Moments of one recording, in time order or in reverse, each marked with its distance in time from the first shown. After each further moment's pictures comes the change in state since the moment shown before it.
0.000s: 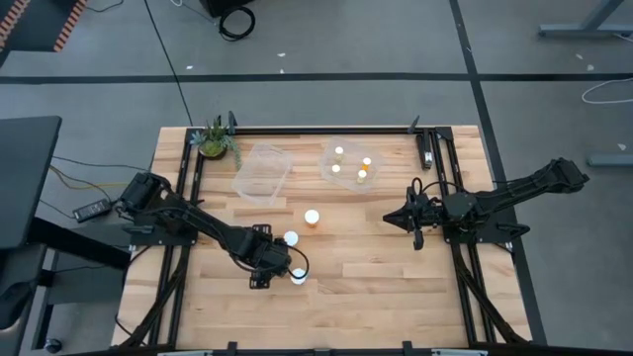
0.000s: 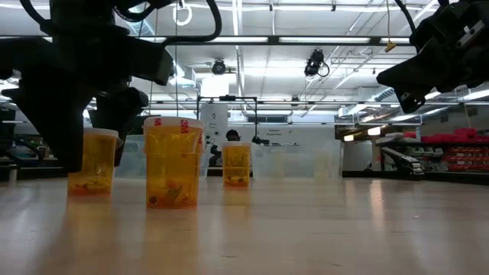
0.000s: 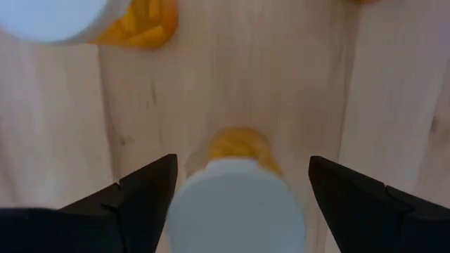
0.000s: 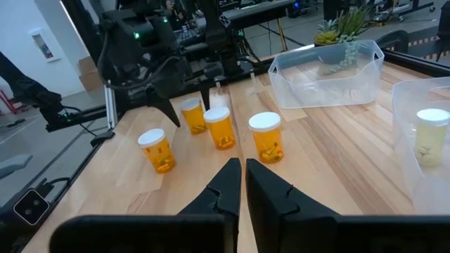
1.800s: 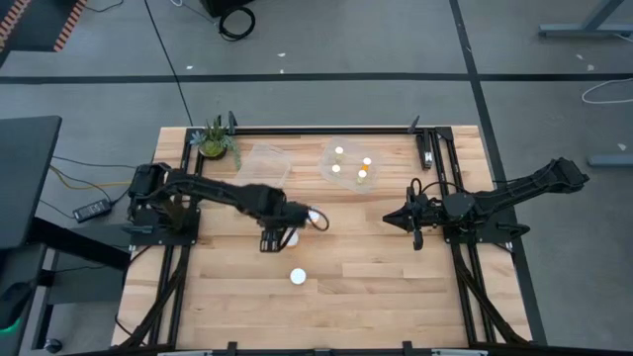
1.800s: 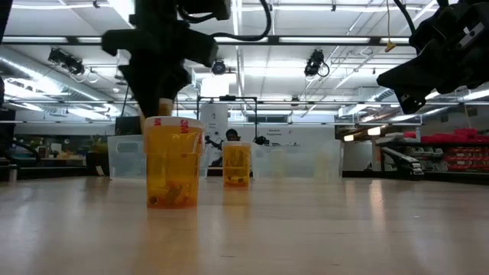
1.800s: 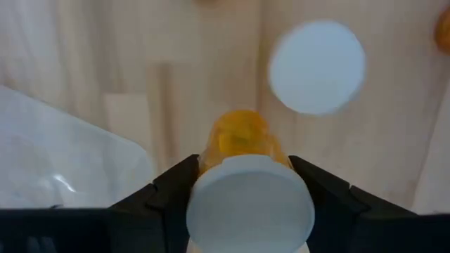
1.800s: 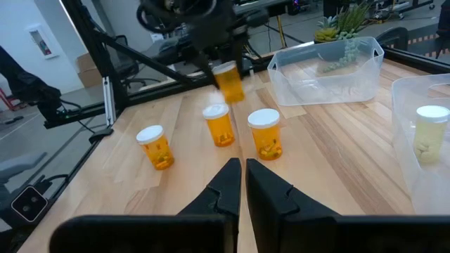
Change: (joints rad) left arm 0.303 0.010 0.267 -0.304 -0.003 0.336; right arm 0.000 0.005 0.000 -0.007 0.000 0.000
